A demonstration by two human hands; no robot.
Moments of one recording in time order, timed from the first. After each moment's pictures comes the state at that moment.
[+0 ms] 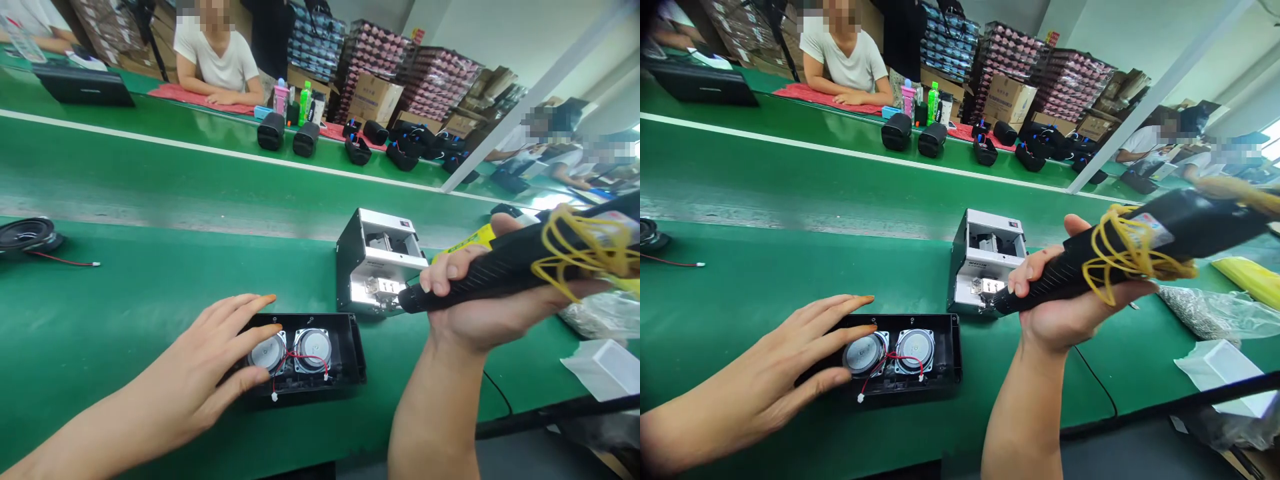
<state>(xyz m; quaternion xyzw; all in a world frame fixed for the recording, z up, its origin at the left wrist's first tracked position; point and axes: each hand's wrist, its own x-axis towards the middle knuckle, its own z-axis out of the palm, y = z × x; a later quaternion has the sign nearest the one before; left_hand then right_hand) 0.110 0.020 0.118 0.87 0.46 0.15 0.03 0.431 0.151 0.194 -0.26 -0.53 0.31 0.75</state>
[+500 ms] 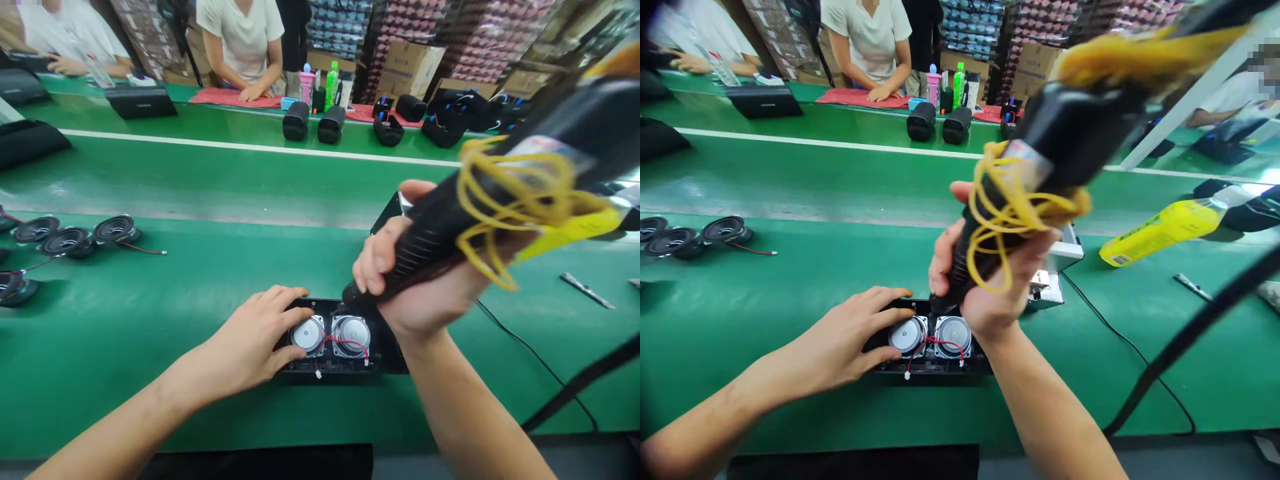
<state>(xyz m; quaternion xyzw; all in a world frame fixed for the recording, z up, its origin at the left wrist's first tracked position) 0.118 0.030 0.125 0.83 0.53 0.07 0.19 0.317 0.120 0.190 -0.12 -0.49 0.57 0.65</state>
